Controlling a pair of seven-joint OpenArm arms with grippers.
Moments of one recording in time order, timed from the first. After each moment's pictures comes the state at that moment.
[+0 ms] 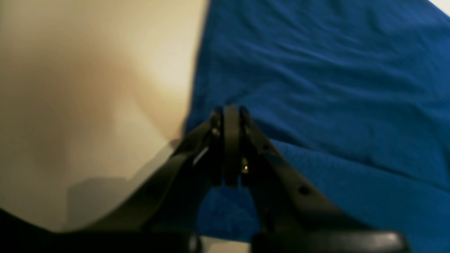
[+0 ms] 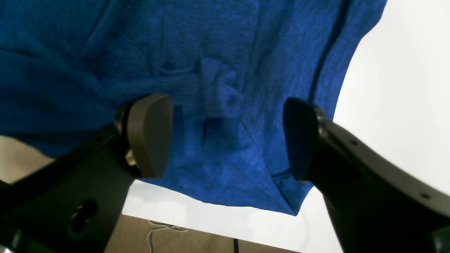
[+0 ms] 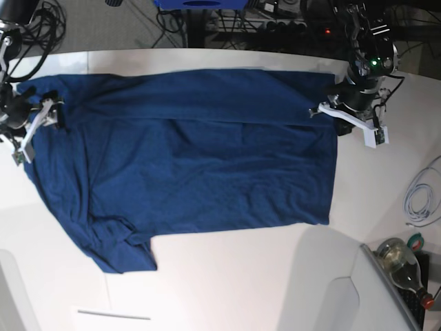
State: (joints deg) left arm 21.5 -2.8 -21.6 100.8 -15.1 -7.4 36.0; right arm -10.4 13.2 27.5 86.4 9.5 40.3 -51.7
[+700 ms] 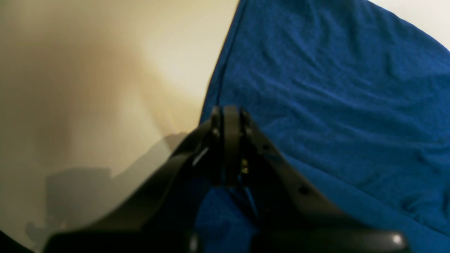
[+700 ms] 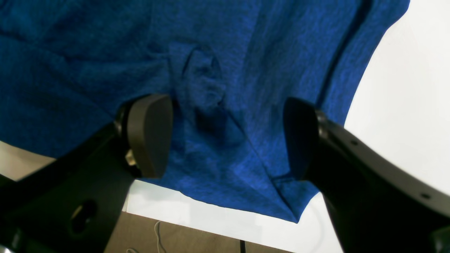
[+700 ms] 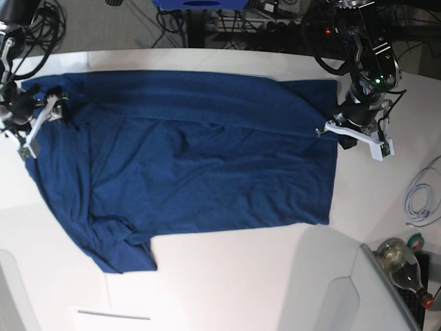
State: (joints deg) left arm 14.9 -1.2 -25.3 94.9 -14.9 -7.4 35.9; right arm -10.1 13.4 26.2 83.1 9.5 40.4 -51.4
